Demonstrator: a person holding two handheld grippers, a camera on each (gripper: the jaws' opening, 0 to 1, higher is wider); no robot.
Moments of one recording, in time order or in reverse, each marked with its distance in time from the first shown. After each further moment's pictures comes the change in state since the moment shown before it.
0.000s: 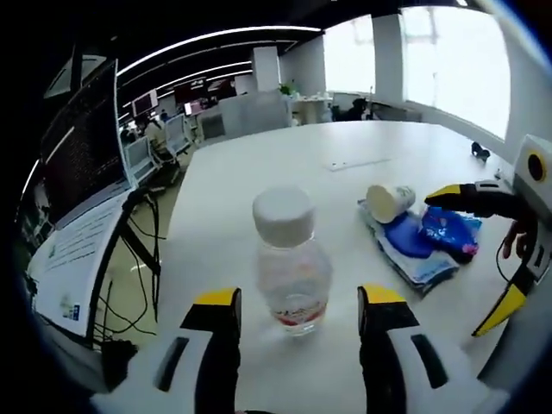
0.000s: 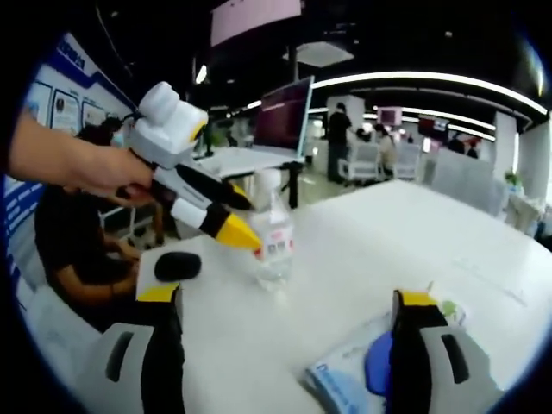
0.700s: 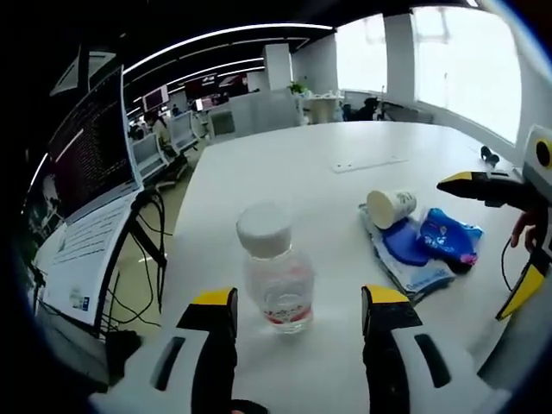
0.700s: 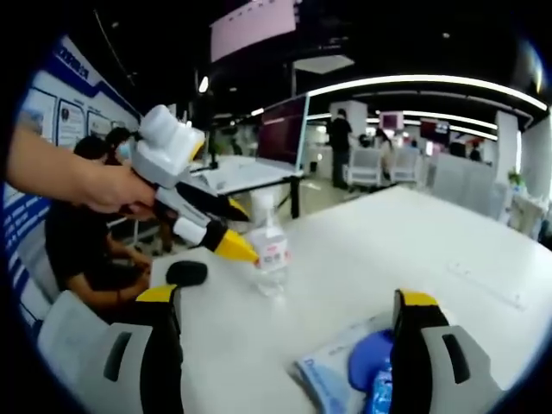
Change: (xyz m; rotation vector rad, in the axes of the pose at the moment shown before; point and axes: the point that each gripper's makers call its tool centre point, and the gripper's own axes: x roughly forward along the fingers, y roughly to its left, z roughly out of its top) left arm -0.011 -0.013 0.007 -0.010 0.034 0.073; right arm -0.031 -0.015 0.018 0.017 -0.024 0.052
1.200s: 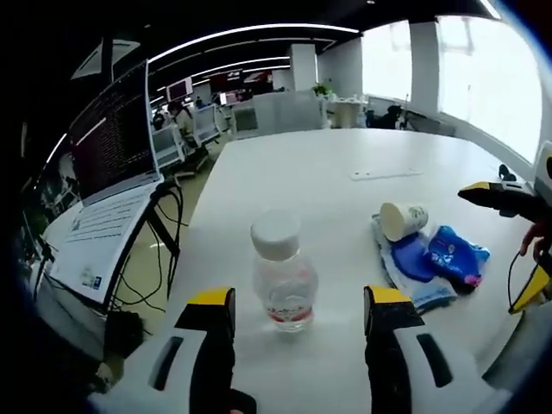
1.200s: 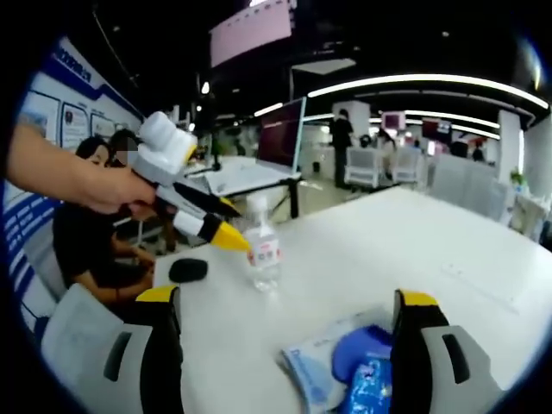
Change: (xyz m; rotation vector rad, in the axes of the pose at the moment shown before) left arm -0.010 0.003 0.007 -0.106 -0.028 0.092; right arm -0.022 -0.017 -0.002 -0.017 0.002 0.014
